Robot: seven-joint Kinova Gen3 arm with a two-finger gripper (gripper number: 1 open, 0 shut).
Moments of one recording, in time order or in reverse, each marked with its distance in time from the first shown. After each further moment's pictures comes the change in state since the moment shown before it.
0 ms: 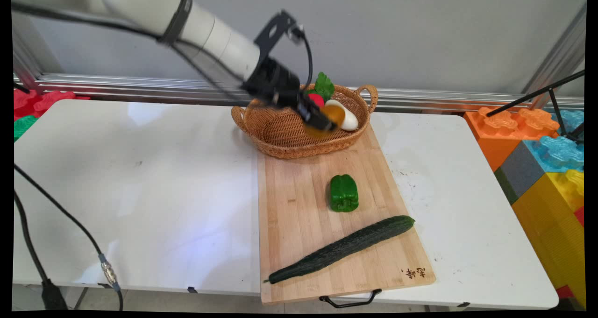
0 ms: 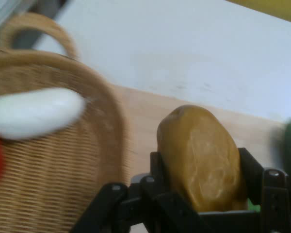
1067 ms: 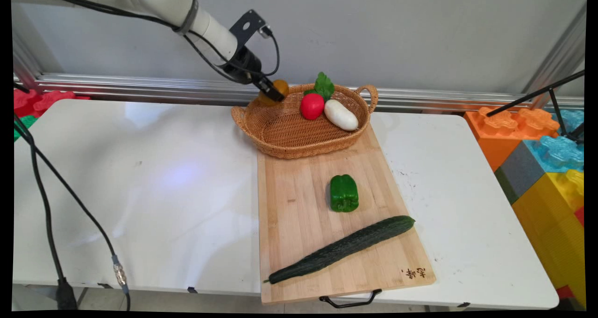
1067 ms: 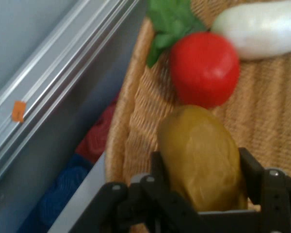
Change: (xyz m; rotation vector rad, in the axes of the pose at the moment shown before) arm -0.042 -0.174 0.028 0.257 -0.158 -0.036
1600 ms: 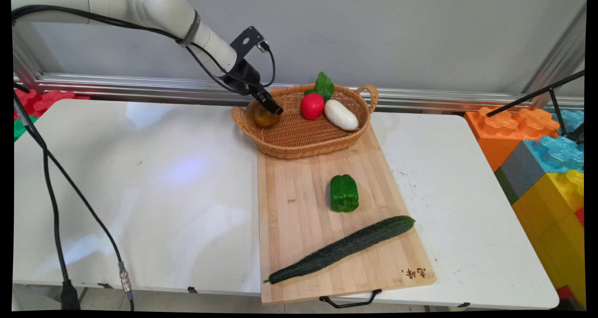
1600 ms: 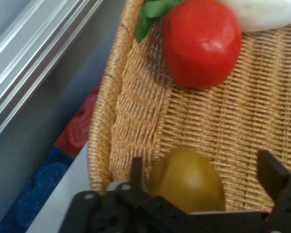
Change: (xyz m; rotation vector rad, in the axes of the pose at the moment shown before) arm -0.019 -0.014 0.030 -0.067 -0.016 0.005
